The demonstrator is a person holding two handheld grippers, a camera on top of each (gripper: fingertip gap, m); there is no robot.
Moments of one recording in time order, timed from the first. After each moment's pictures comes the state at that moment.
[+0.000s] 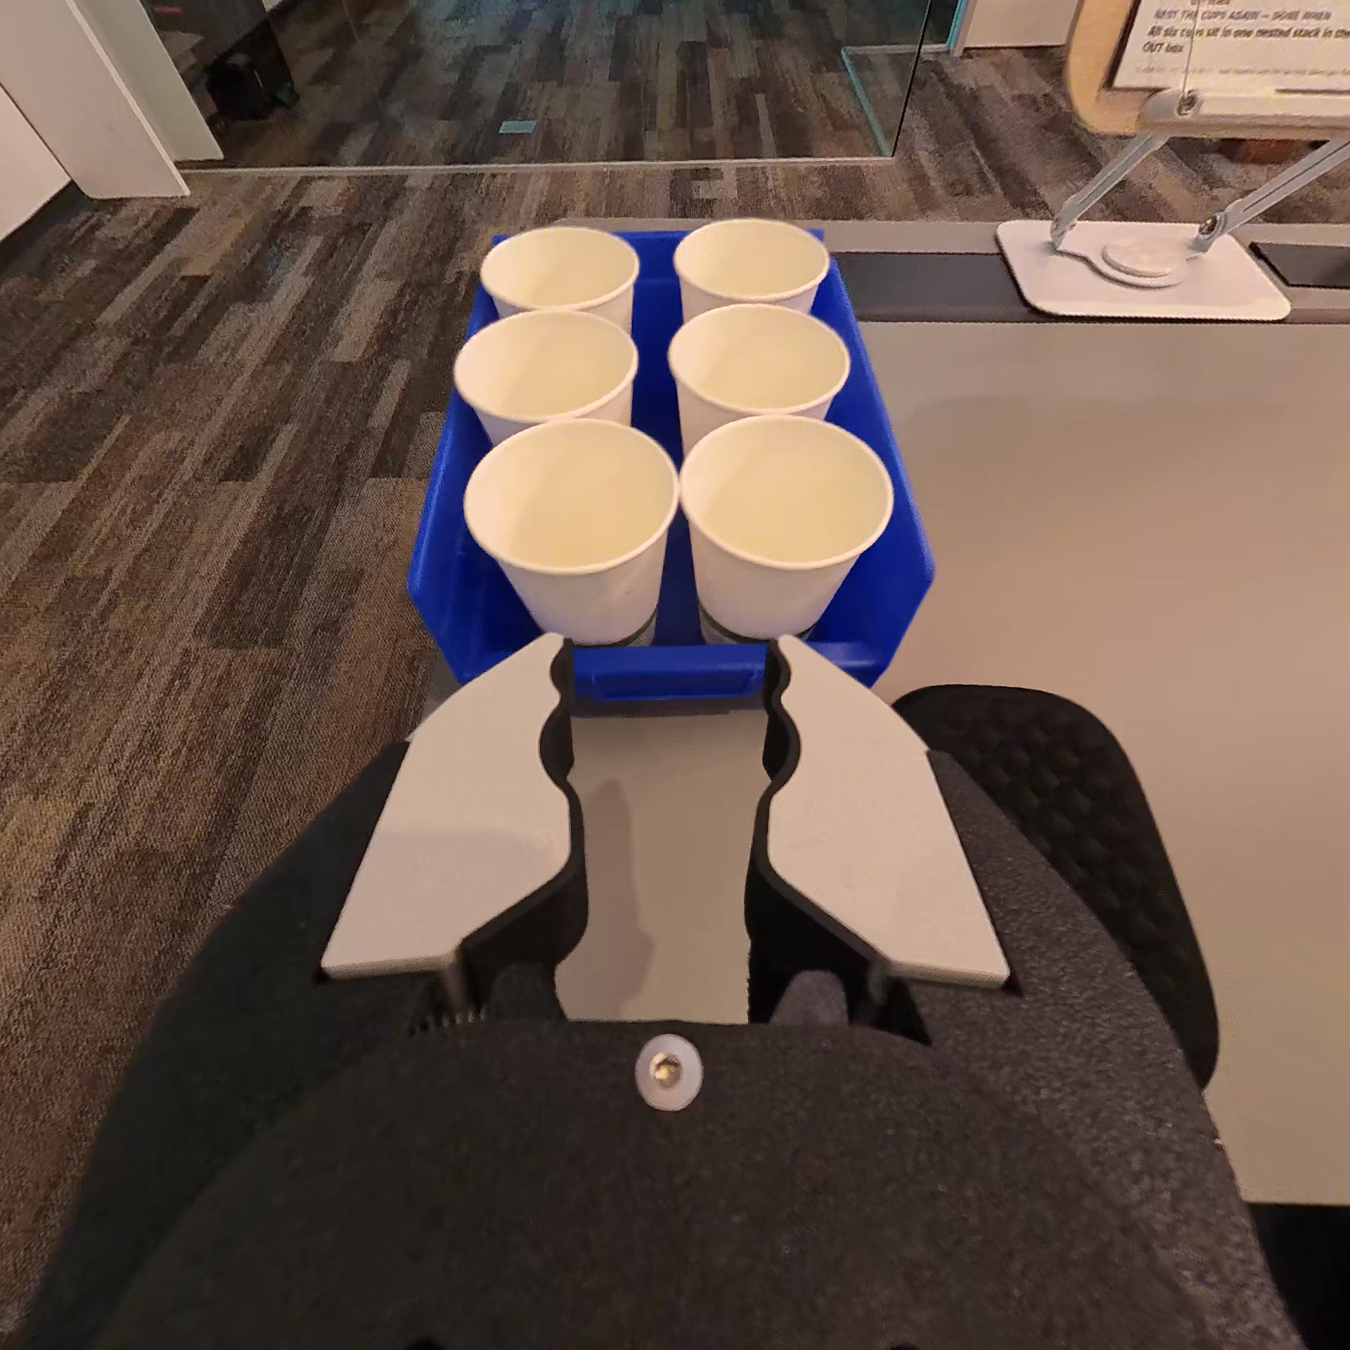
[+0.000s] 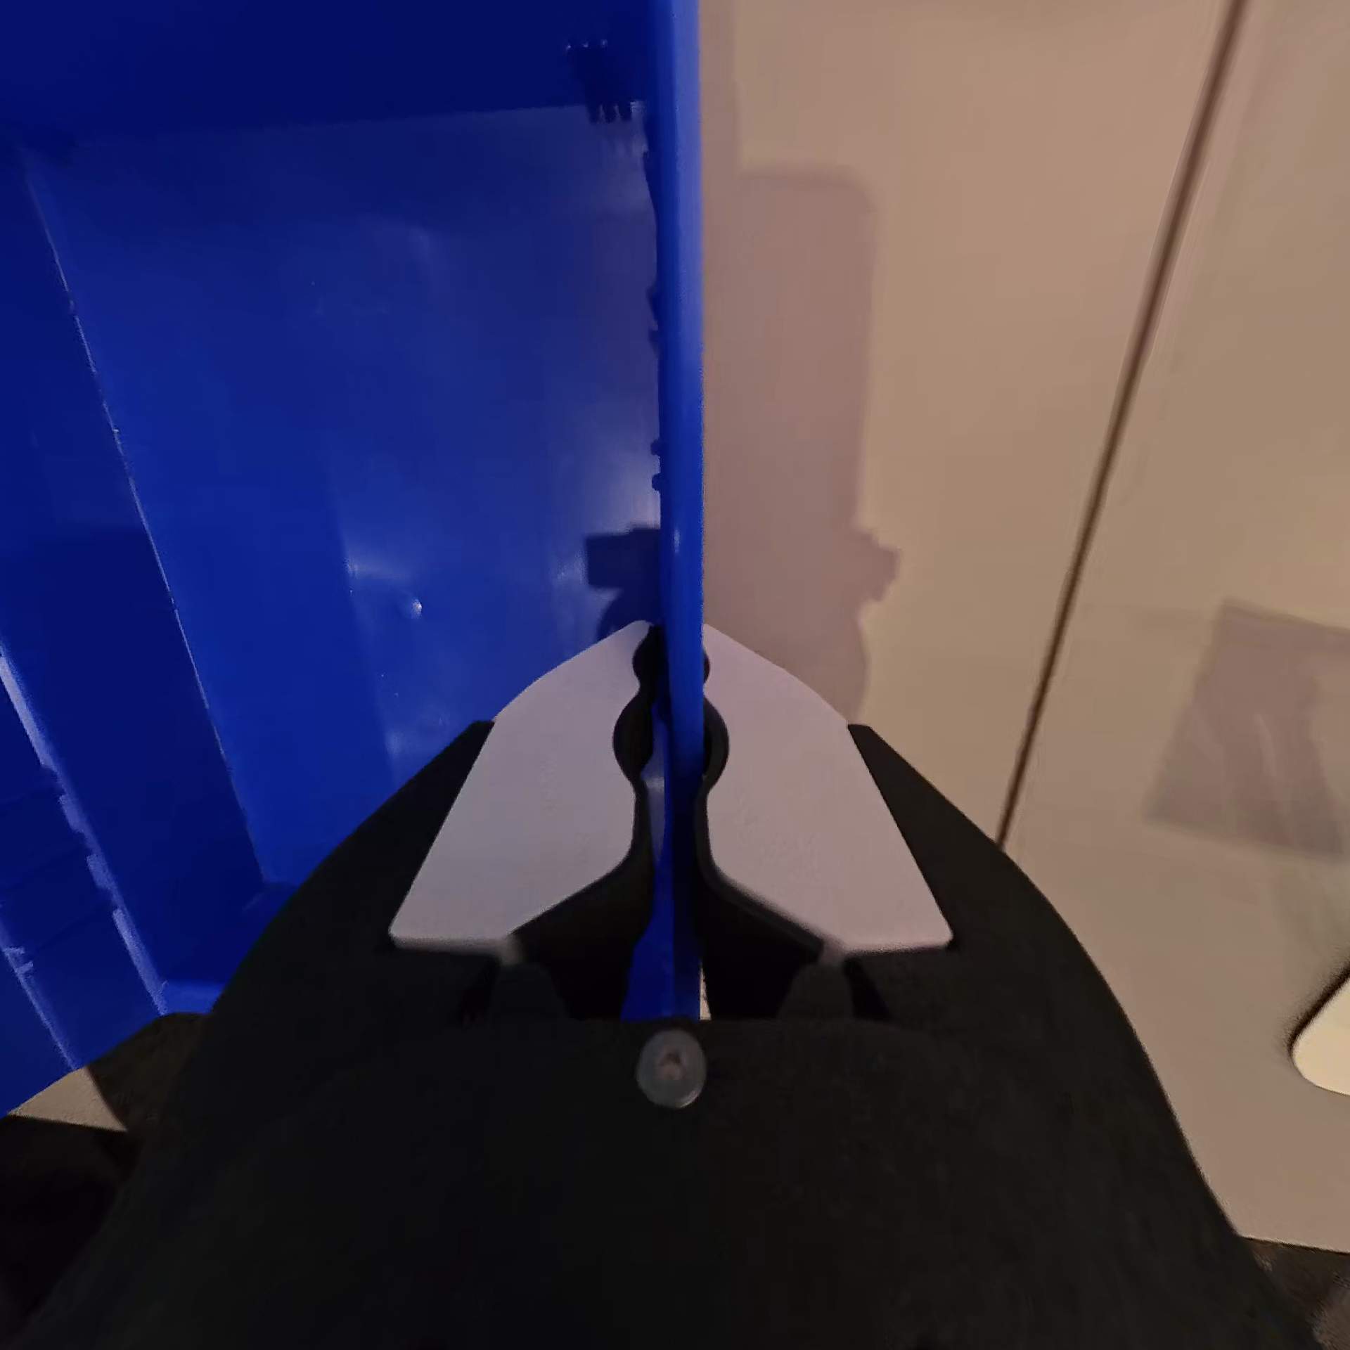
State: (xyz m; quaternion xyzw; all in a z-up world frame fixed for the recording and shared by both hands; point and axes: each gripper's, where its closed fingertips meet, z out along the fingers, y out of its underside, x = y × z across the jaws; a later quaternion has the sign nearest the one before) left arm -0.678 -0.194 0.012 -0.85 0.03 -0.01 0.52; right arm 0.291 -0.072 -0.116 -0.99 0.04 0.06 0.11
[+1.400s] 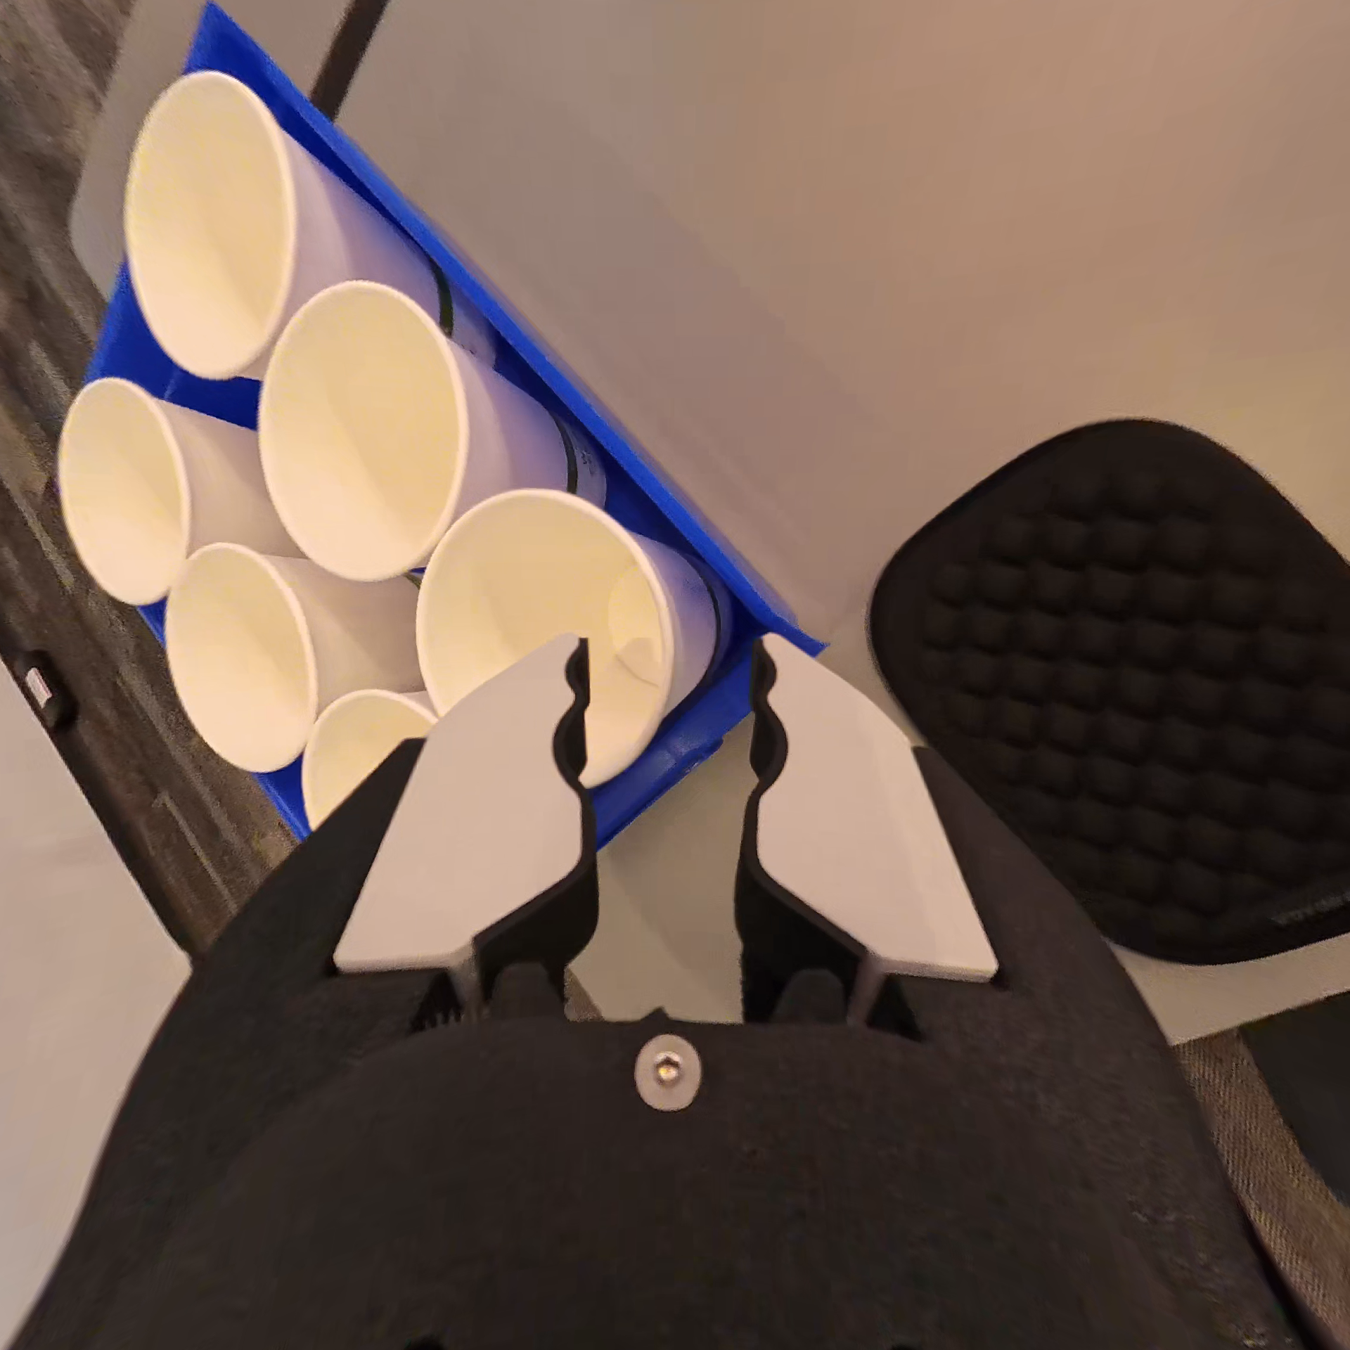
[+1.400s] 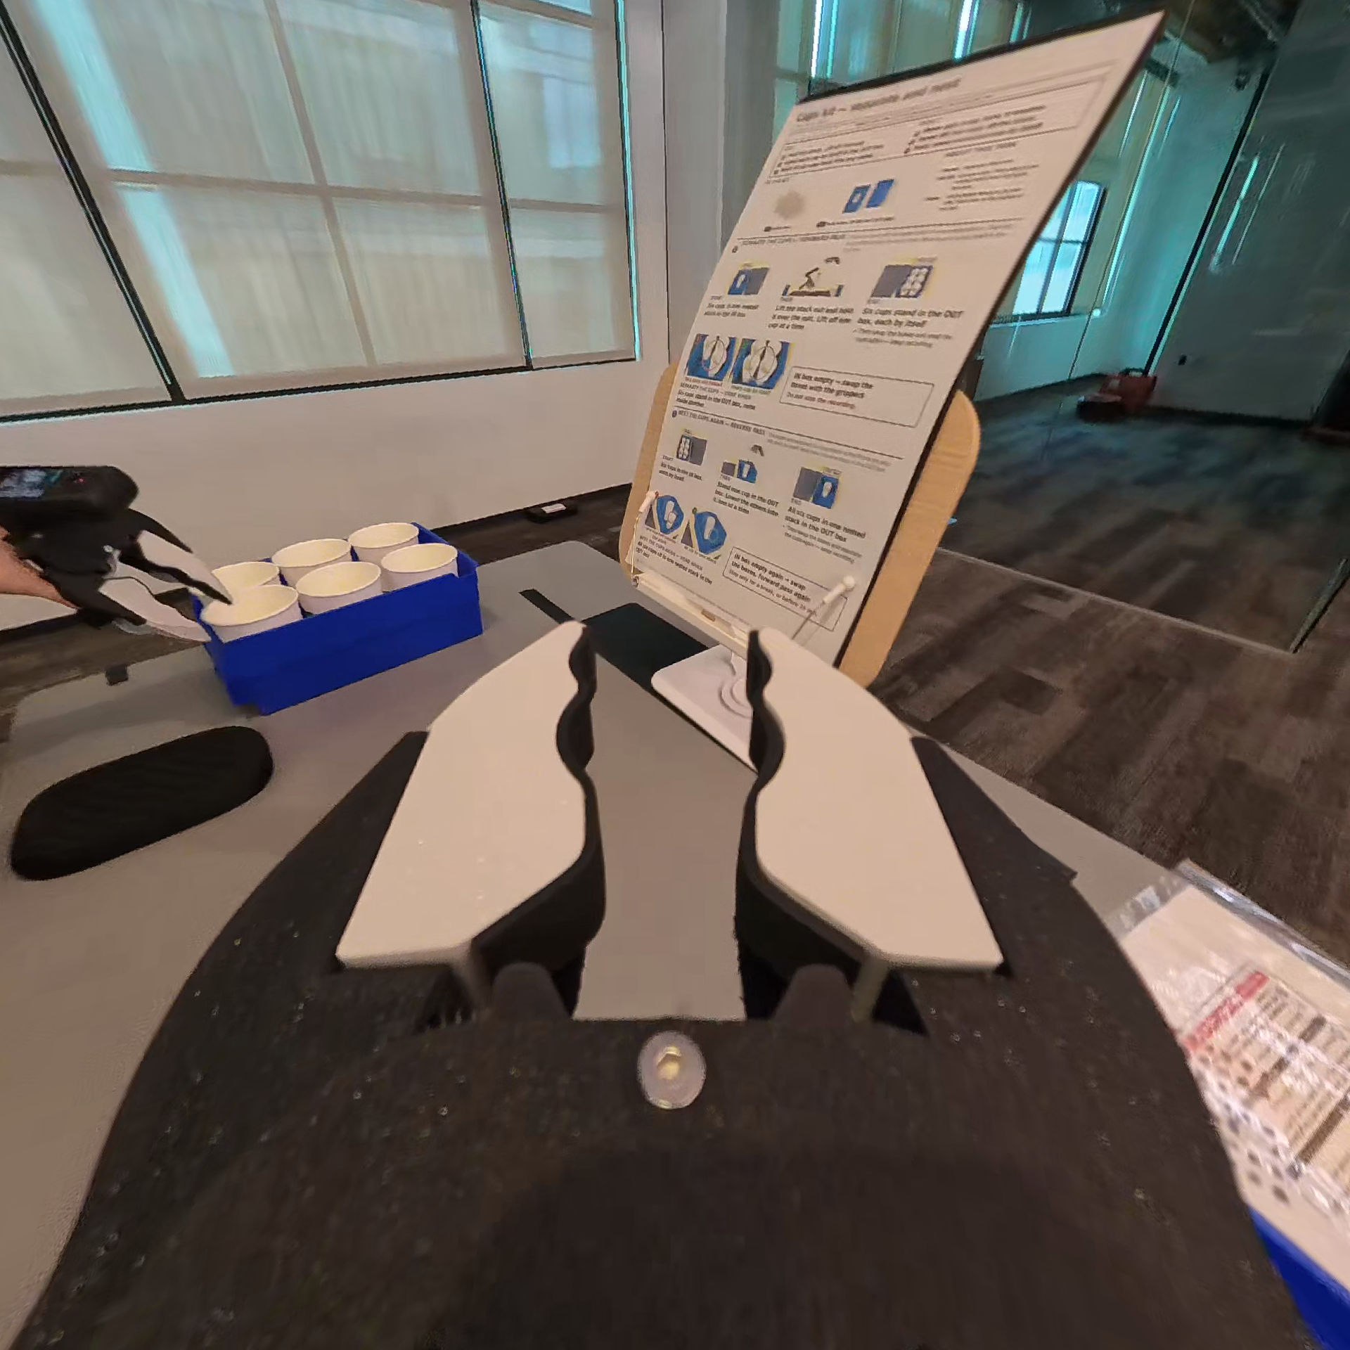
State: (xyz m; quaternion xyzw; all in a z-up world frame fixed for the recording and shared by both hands) left arm -0.588 -0.121 -0.035 -0.87 0.41 0.11 0.26; right arm -0.003 -0.047 0.164 -0.65 -0.28 0.28 0.64
